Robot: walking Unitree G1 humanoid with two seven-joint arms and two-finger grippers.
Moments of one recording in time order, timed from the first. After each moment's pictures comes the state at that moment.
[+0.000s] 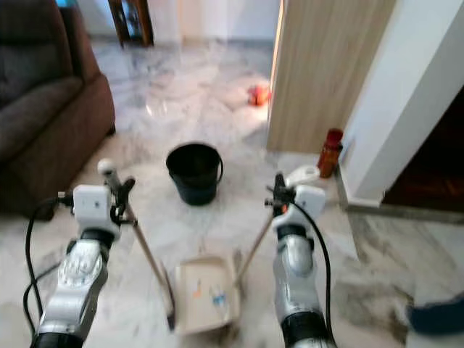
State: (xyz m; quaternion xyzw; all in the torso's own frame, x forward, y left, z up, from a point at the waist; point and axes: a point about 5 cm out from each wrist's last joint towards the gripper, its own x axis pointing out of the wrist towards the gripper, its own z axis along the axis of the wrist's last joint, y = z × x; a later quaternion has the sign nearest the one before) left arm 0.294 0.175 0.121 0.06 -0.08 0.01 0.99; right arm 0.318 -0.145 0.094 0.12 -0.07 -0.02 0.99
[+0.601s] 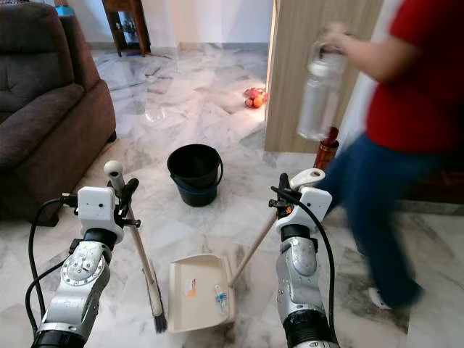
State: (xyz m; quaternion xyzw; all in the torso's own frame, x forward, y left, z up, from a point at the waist) left arm 0.294 0.173 0.121 0.06 -0.08 0.01 0.99; right arm 0.317 -0.150 0.092 0.12 -0.07 -0.03 0.99
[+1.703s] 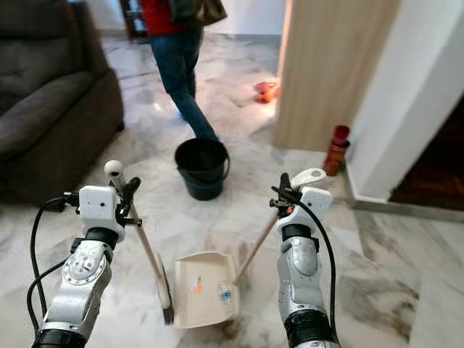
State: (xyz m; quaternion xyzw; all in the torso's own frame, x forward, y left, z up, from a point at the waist) left arm 0.294 0.173 0.121 0.06 -0.08 0.01 0.99; right arm 0.317 -0.148 0.093 0.12 -0.07 -0.02 0.99
